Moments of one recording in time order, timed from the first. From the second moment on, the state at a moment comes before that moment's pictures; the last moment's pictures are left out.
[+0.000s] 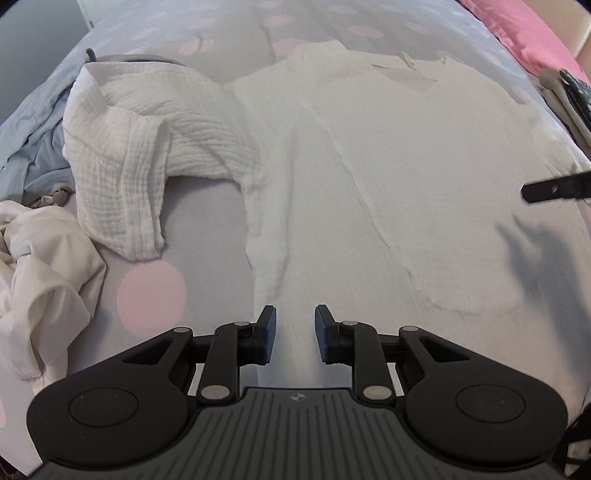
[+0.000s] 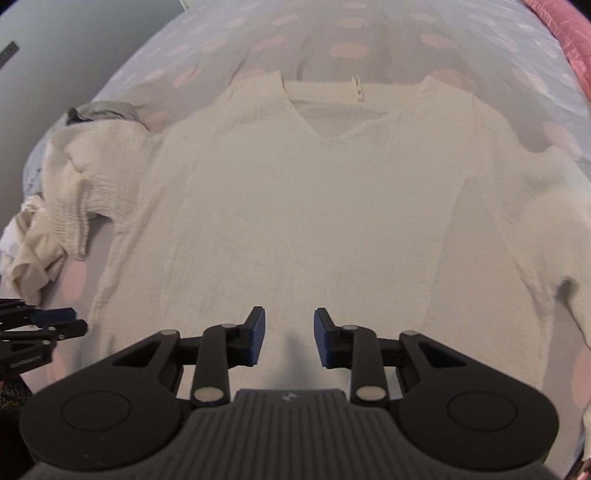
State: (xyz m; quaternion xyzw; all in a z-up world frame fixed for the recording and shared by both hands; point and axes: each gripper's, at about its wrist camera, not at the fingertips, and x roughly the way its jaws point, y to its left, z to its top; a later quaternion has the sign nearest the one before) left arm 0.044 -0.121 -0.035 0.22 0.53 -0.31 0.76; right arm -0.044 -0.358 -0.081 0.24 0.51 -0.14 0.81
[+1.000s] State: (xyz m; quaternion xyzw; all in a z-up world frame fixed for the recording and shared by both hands) left arm 0.037 -0.093 -0.003 0.23 0.49 -0.29 0.79; right arm -0.055 -0.236 -0.039 0.29 0.50 0.12 0.81
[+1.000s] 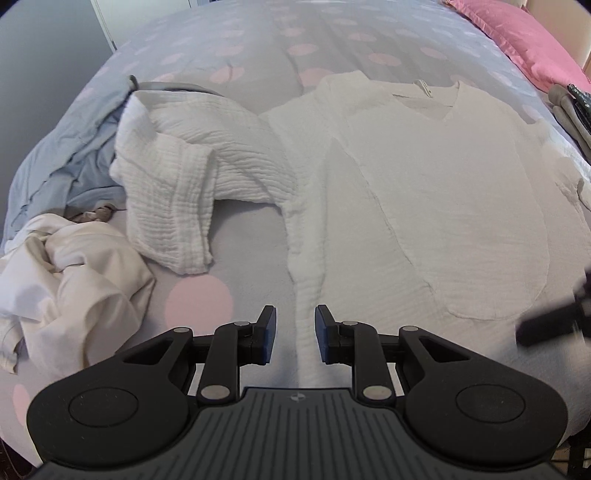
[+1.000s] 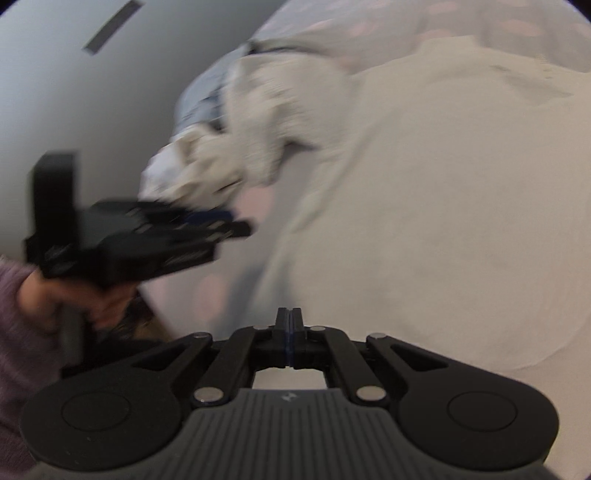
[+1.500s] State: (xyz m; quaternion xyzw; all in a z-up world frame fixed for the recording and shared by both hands) left arm 0.011 -0.018 0.015 0.23 0.46 -0.24 0.82; right arm -0.103 -0.048 -0.040 0.25 0.53 0.32 0.74
